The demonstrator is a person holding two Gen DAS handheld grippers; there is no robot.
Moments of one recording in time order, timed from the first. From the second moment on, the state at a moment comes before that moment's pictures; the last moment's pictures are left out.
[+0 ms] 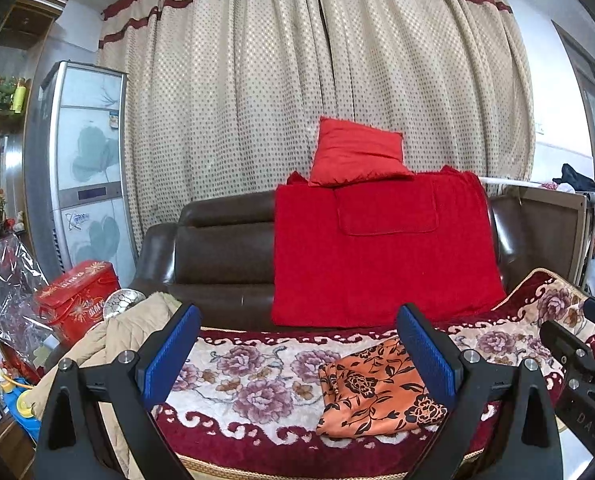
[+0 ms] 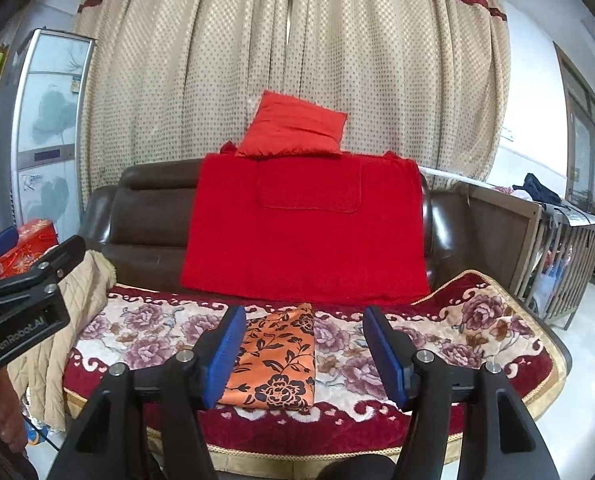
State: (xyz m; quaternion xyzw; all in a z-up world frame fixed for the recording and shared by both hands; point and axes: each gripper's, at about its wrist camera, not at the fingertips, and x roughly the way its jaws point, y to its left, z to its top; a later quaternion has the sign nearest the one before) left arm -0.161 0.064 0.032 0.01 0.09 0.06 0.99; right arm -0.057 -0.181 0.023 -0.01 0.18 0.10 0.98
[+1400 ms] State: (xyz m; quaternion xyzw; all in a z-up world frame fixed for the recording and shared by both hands) left arm -0.187 0.077 0.039 0.02 0.07 0.09 0.99; right arm -0.089 -0.174 0.040 -0.01 0.15 0.10 0.98
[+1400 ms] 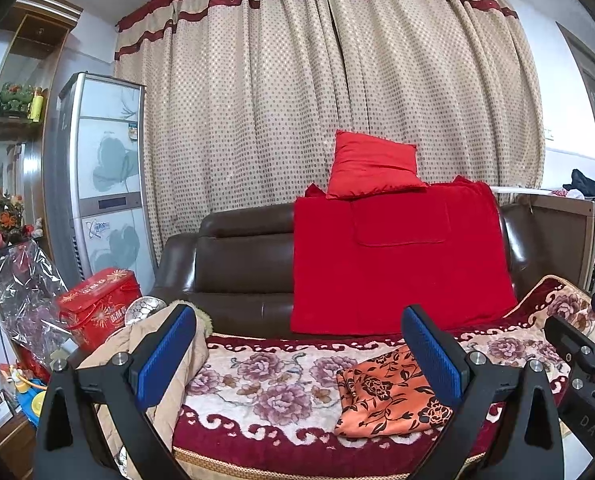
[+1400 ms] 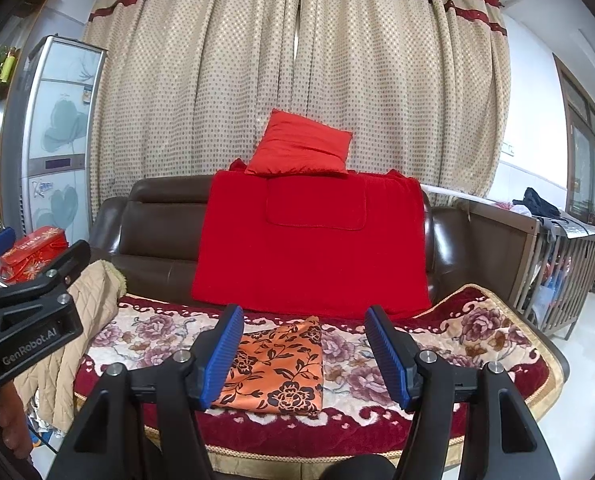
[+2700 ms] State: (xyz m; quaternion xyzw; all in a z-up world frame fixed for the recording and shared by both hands) left arm -0.163 0.082 0.035 0.01 0.08 0.09 0.99; right arm -0.069 -0.163 0.038 -0.02 0.16 0.10 0.98
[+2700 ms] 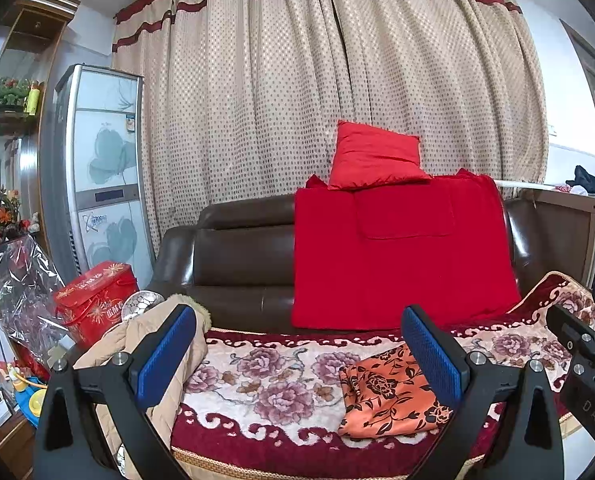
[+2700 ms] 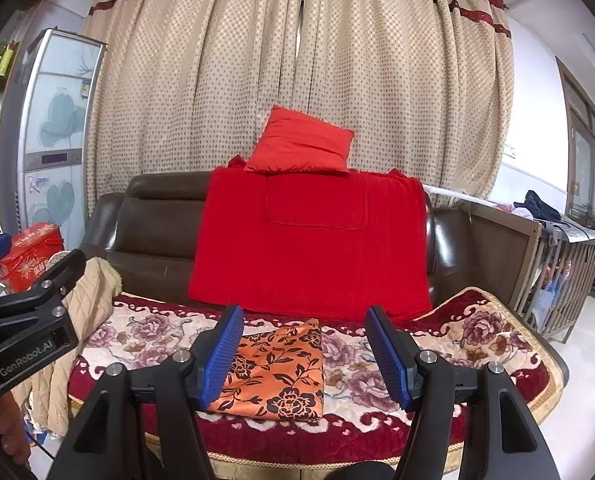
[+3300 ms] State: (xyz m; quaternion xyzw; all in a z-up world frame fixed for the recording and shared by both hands) left arm -0.099 0.100 -0.007 0.02 0.16 0.10 0.98; right arm 0.003 -0.129 -0.003 -0.04 0.23 0.10 0.97
